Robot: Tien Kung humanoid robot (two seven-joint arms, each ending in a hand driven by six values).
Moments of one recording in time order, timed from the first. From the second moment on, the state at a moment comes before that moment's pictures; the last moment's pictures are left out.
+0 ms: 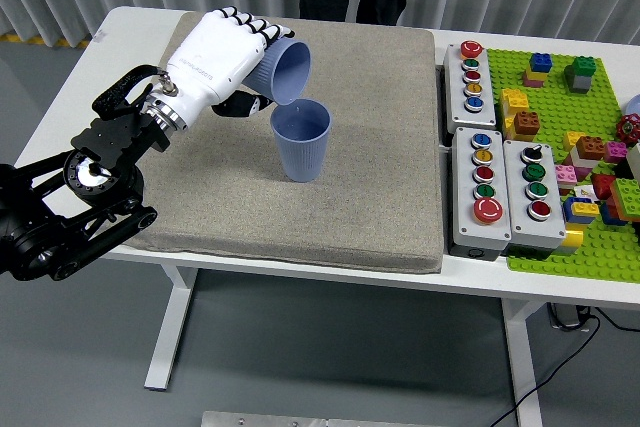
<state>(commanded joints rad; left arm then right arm) -0.76 0.47 -0.61 -1.30 2.27 0.32 0.21 0.24 -0.11 1.14 0.18 -1.31 -0.02 -0.25</state>
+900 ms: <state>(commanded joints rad) -0.74 0.47 -0.63 -1.25 2.08 0.40 0.14 0.24 -0.10 1.14 0.18 -1.31 -0.02 -0.25</state>
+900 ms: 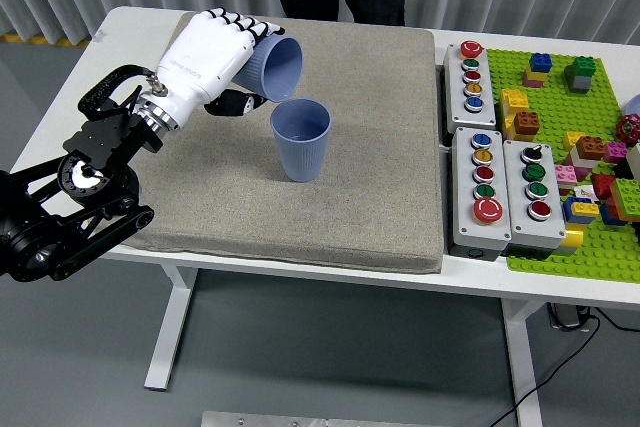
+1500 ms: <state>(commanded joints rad) -0.63 0.43 -0.78 -1.22 1.32 0.32 -0.19 0.23 -0.10 1.14 0.18 -1.32 -0.02 -0.25</state>
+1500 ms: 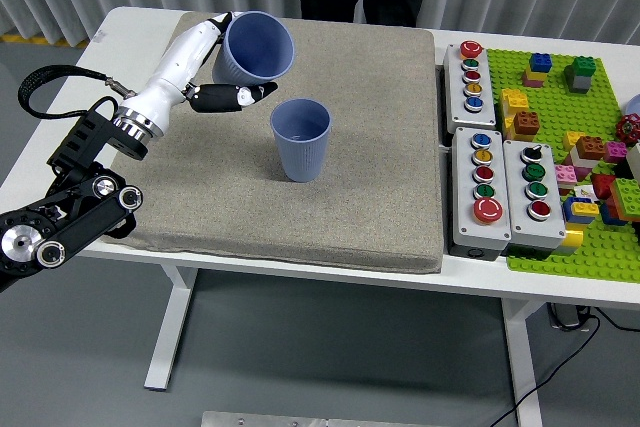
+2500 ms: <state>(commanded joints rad) -0.43 0.21 -0.93 -1.06 1.09 0.53 -0.27 0.23 -0.09 1.13 0.18 -1.31 -0.02 -0.25</state>
